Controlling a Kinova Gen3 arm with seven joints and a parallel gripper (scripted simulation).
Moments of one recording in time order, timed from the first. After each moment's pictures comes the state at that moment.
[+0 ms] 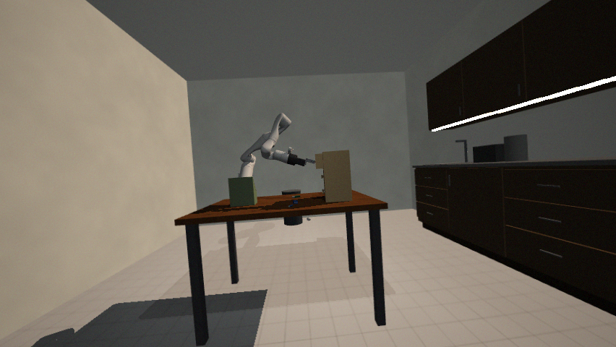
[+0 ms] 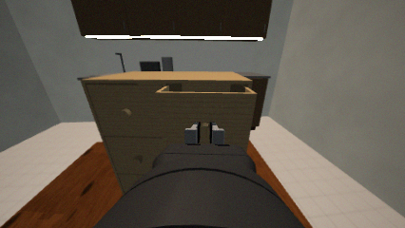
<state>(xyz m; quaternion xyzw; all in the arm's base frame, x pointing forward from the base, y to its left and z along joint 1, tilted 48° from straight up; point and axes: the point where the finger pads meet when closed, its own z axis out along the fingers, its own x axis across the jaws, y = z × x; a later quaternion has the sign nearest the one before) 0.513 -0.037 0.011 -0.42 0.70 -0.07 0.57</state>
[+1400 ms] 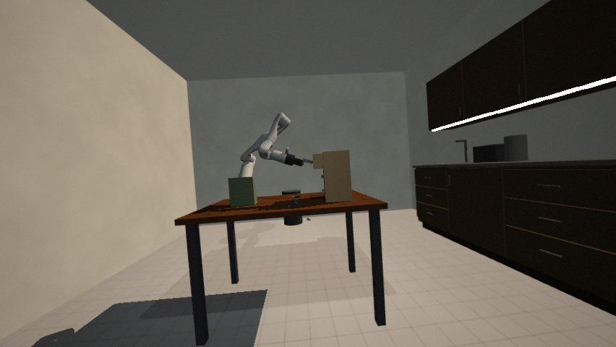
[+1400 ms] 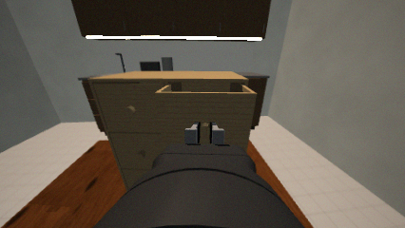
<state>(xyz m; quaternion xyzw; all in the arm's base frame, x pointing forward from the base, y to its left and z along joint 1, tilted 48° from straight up) 0.497 -0.039 0.013 -0.42 0.70 -0.07 0.57</state>
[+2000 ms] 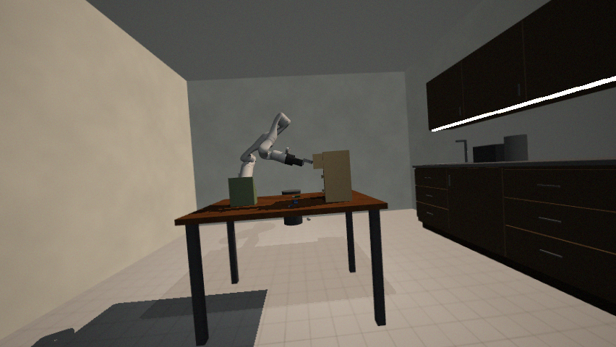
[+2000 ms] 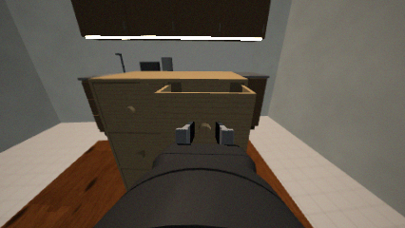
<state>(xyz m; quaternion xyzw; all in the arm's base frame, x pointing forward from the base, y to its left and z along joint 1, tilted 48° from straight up) 0.497 -0.040 0.012 -0.42 0.70 -0.07 0.57</state>
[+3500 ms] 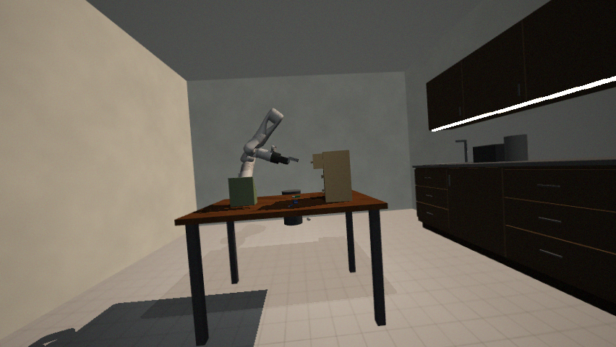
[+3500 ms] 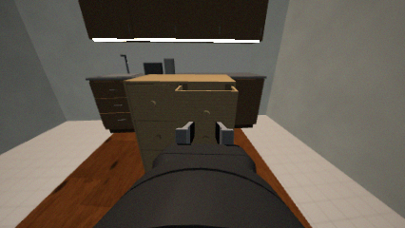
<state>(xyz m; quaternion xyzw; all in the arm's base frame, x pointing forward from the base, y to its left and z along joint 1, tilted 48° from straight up) 0.402 -0.067 0.037 -0.42 0.70 -0.07 0.57</state>
